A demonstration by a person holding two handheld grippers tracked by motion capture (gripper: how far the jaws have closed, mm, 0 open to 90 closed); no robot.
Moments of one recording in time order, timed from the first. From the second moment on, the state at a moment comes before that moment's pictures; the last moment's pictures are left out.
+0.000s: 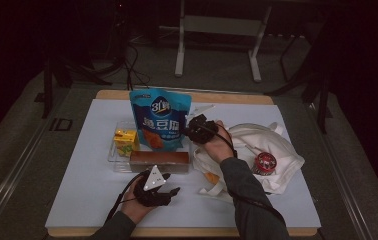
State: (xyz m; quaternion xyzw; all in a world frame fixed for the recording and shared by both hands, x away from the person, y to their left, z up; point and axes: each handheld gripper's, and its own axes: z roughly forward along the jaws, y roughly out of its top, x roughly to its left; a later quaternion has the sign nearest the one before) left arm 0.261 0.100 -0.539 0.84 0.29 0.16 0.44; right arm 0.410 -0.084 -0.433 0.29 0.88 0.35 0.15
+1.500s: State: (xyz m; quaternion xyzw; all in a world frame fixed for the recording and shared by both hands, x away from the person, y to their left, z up) left arm 0.261 0.100 -0.539 0.84 0.29 0.16 0.44; right arm 0.397 -0.061 -0.418 0.28 0.86 0.39 0.15
